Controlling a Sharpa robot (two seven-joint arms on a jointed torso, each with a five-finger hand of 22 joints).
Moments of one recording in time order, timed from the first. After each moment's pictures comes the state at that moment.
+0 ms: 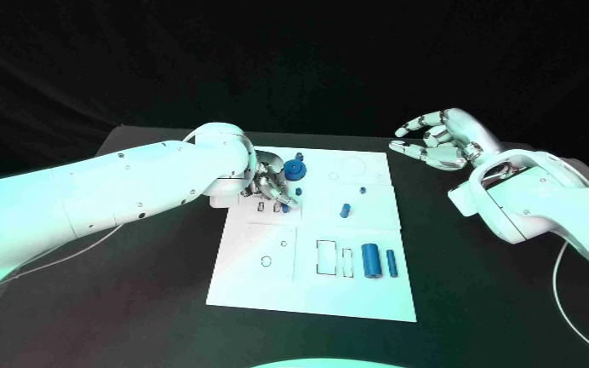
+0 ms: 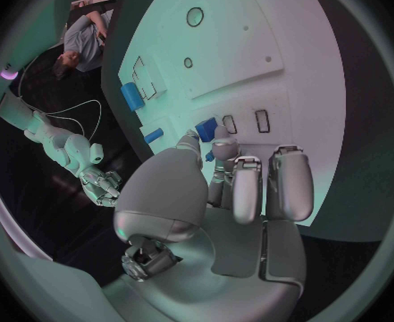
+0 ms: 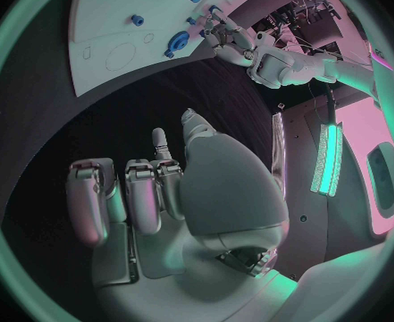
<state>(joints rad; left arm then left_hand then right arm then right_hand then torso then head) 1.31 -0.66 -0.04 1.41 -1.15 0.32 -0.52 1.25 0.07 -0.06 0.29 0.19 0.82 0.07 0.71 0.68 1.20 0.00 1.11 0.93 1.47 -0.06 1.52 1.31 0.08 1.43 0.03 1.42 1.23 1.30 -1.01 -0.11 1.66 -0.97 -0.62 0.00 1.38 -0.09 0.09 0.28 0.20 0.91 0.16 0.22 0.39 1.47 0.08 1.51 1.31 1.47 0.01 1.56 1.31 0.01 1.46 0.12 1.51 1.31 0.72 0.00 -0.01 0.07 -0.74</state>
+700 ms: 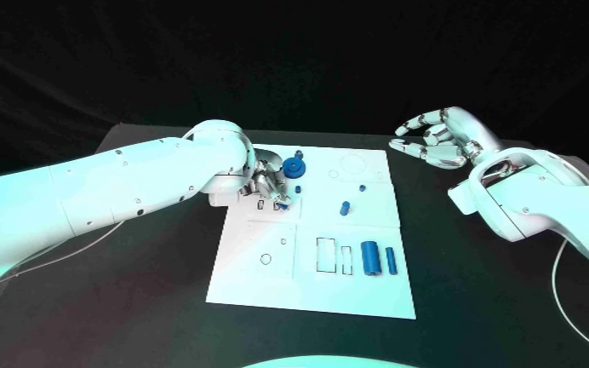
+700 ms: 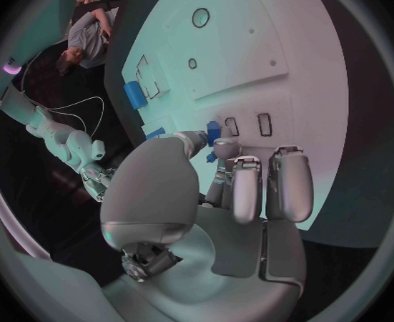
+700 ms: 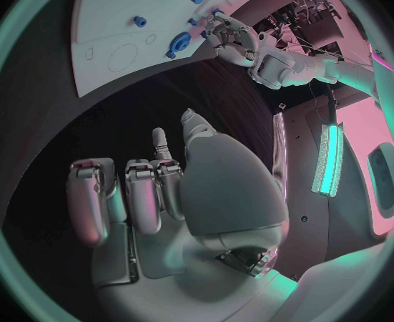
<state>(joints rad) 1.31 -0.66 -0.04 1.41 -1.11 0.32 -0.52 1.29 -0.15 0.61 0.31 0.20 0.80 0.07 0.71 0.76 1.19 -0.01 1.11 0.92 1.47 -0.06 1.52 1.31 0.08 1.43 0.03 1.43 1.25 1.30 -1.01 -0.11 1.66 -0.97 -0.62 0.00 1.38 -0.09 0.09 0.28 0.22 0.91 0.16 0.23 0.39 1.47 0.08 1.51 1.31 1.47 0.01 1.56 1.31 0.01 1.47 0.11 1.51 1.31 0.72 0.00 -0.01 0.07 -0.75</state>
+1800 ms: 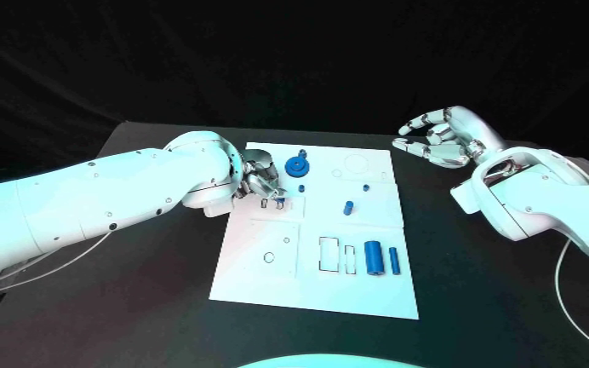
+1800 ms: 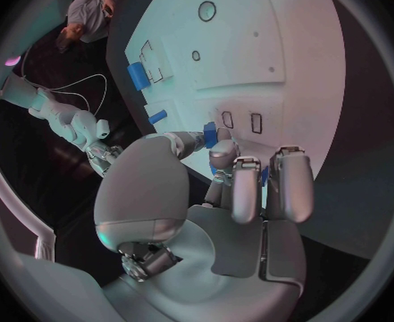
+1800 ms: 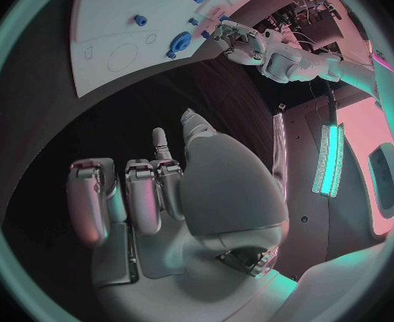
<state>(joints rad) 1.28 -0.76 -0.05 1.52 -1.06 0.10 -0.51 1.18 -0.21 0.72 0.27 0.22 0.81 0.06 0.77 0.84 1.26 -0.02 1.18 0.99 1.47 -0.07 1.52 1.31 0.07 1.43 0.03 1.43 1.25 1.30 -1.02 -0.12 1.66 -0.97 -0.62 -0.01 1.38 -0.09 0.09 0.28 0.22 0.91 0.16 0.23 0.39 1.47 0.08 1.51 1.31 1.47 0.01 1.56 1.31 0.01 1.47 0.11 1.51 1.31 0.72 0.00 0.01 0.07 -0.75</state>
